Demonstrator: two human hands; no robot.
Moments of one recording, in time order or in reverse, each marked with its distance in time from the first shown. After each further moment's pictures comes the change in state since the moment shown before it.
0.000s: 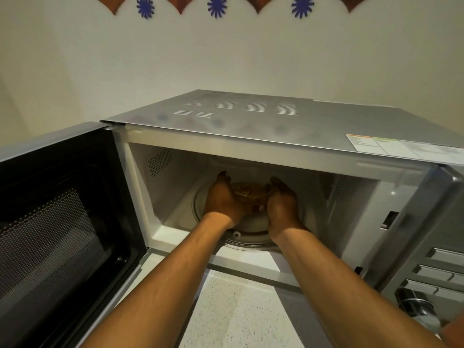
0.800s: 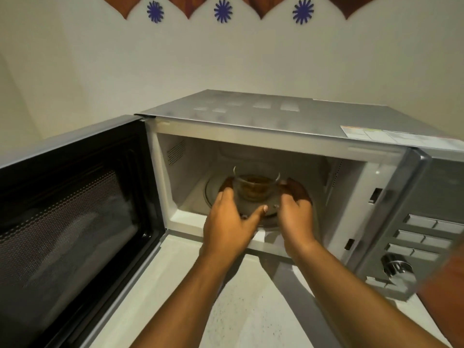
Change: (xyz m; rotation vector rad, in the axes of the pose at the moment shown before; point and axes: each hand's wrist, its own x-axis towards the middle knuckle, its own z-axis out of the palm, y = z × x) left_hand -0.109 0.013 -0.029 0.121 0.099 0.045; right_hand -0.081 -0.001 -0.035 -0.228 -0.005 -0.187
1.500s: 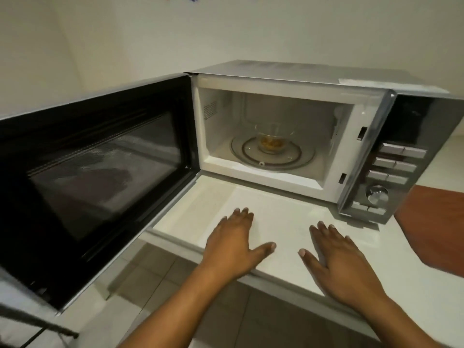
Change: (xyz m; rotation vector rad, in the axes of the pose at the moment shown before) left_hand -0.181 -0.039 -0.034 0.519 -0.321 0.124; right_hand -0.155 0.077 -0.157 -1.292 -0.465 -0.361
